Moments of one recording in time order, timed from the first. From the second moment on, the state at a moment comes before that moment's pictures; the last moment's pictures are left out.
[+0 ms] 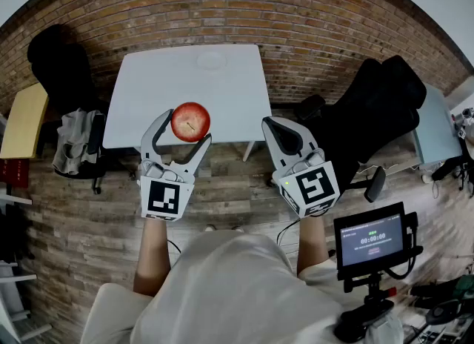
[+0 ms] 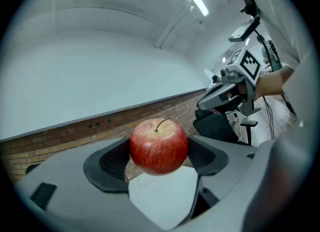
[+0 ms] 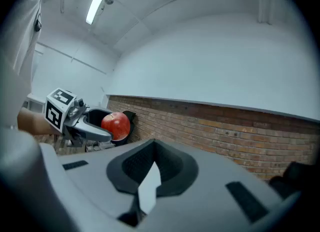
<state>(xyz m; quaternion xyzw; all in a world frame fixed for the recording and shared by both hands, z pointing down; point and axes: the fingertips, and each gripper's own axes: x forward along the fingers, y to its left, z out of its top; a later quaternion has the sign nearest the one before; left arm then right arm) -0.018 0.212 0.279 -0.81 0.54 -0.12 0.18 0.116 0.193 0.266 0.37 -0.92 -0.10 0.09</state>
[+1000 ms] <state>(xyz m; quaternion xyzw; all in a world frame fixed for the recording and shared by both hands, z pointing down) 0.014 0.200 0.303 -0.80 0.57 -0.14 0.16 0.141 0.181 0.278 0.32 -0.94 -0.08 0.08</state>
